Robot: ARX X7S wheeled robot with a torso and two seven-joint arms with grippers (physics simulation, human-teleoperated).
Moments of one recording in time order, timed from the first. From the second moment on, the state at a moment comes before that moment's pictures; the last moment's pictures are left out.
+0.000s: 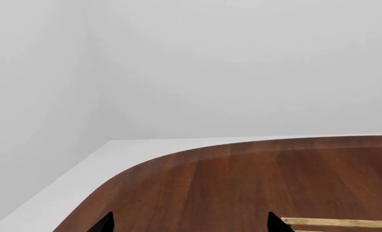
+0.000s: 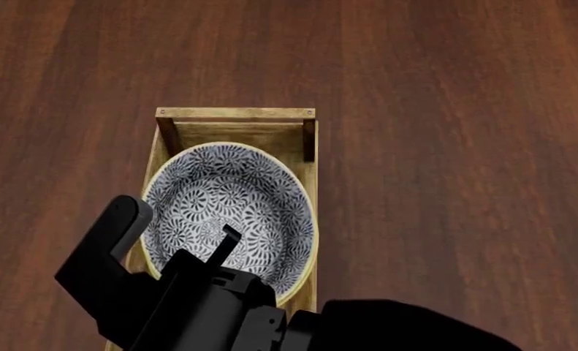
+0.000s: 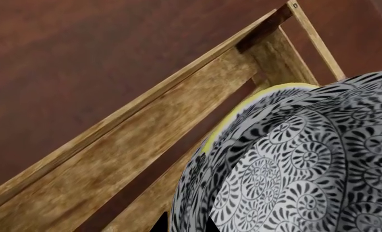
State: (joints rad) left arm -0.06 -0.59 -0.17 0.92 -0.63 -0.61 -0.54; right arm 1.38 0.00 -1.56 0.27 1.36 0.91 0.82
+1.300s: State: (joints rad) left arm -0.06 -0.61 -0.15 0.91 -0.63 -0.59 -0.56; right arm 1.28 0.01 -1.55 0.32 1.22 0.88 0.67
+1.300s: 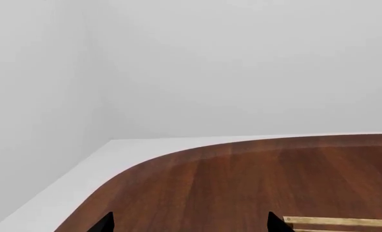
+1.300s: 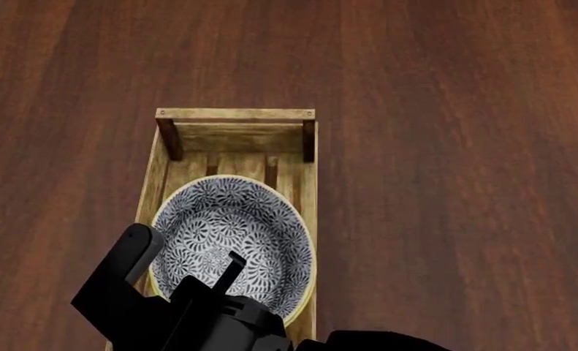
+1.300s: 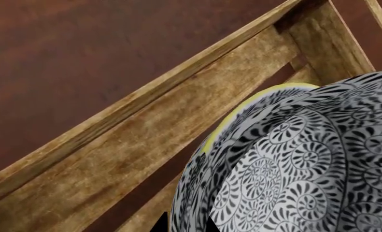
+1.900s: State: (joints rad) left arm -0.06 -0.61 -0.14 0.90 -0.63 -0.58 -0.57; right arm 1.27 0.00 -1.54 0.34 1.21 0.89 0.68
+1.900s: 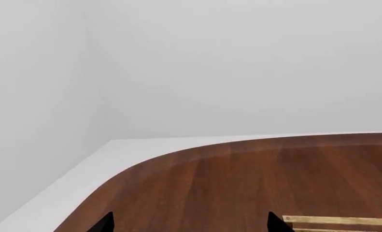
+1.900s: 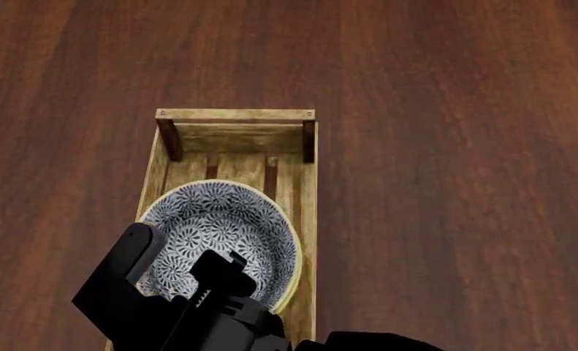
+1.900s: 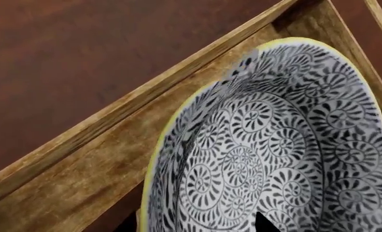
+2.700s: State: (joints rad) left arm -0.05 -0.63 -0.14 0.91 -0.64 -0.58 -0.58; right arm 1.28 0.01 -1.53 0.26 1.20 0.94 0.77
